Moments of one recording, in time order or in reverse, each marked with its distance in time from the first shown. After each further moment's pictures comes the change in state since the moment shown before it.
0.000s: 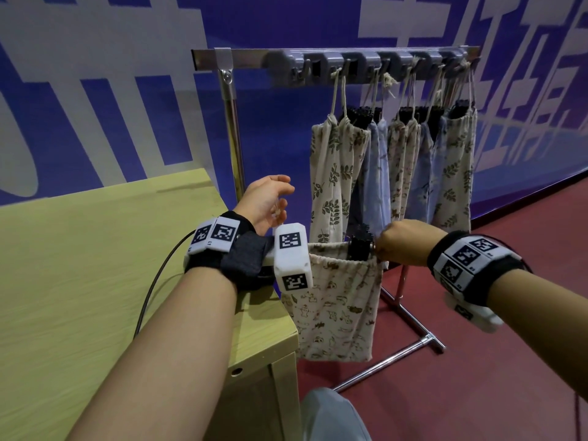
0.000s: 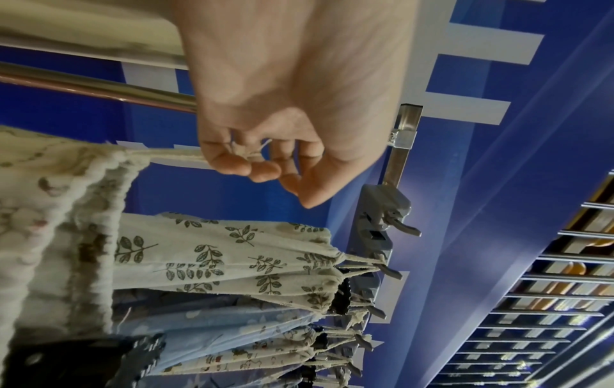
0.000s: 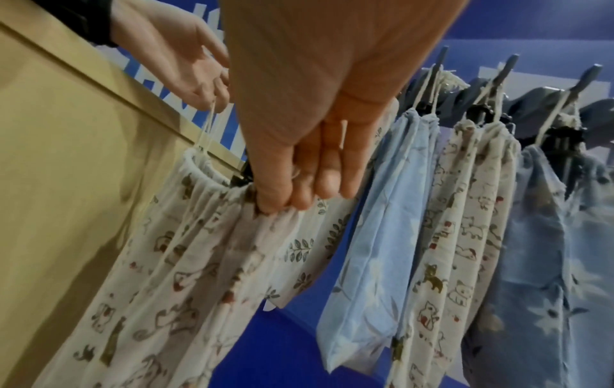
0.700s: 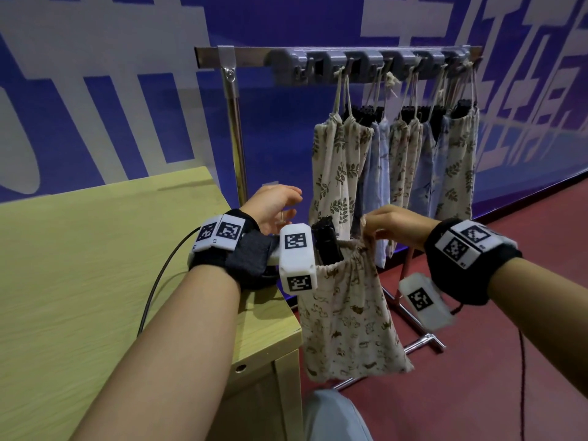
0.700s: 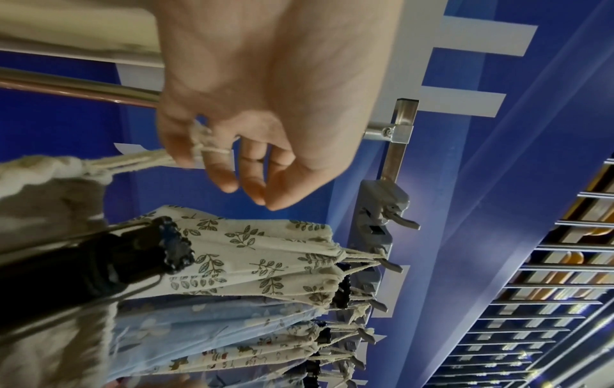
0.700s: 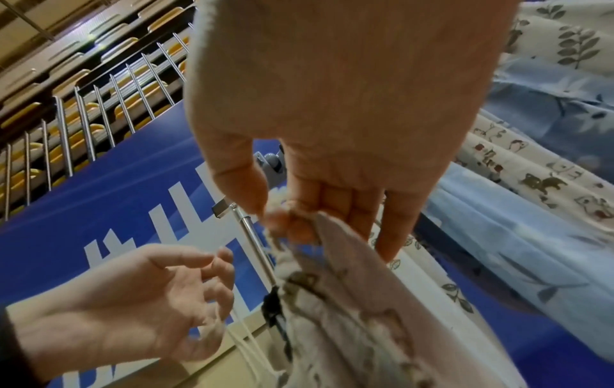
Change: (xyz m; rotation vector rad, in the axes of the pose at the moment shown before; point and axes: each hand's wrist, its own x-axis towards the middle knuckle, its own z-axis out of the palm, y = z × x) left_hand -0.003 -0.001 0.002 0.167 -0.060 -0.077; right_hand 0.008 -0.010 -0.027 1.361 0.033 0.188
